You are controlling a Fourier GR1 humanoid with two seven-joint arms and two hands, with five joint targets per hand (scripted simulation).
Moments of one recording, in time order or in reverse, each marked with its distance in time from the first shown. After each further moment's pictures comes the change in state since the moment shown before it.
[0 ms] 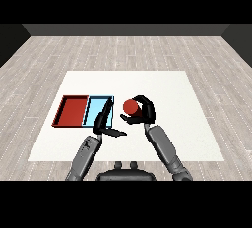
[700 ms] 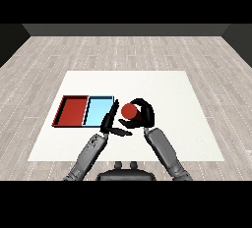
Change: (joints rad) left arm -0.076 0.000 -0.084 0.174 0.082 0.081 -0.044; right arm 0.041 0.000 0.047 -0.066 0.011 0.004 -0.011
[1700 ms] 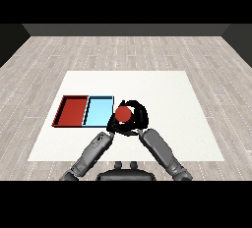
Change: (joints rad) left arm -0.101 0.003 -0.113 0.127 0.162 0.069 -0.075; right arm -0.047 0.000 0.111 0.044 -0.137 -0.069 -0.081
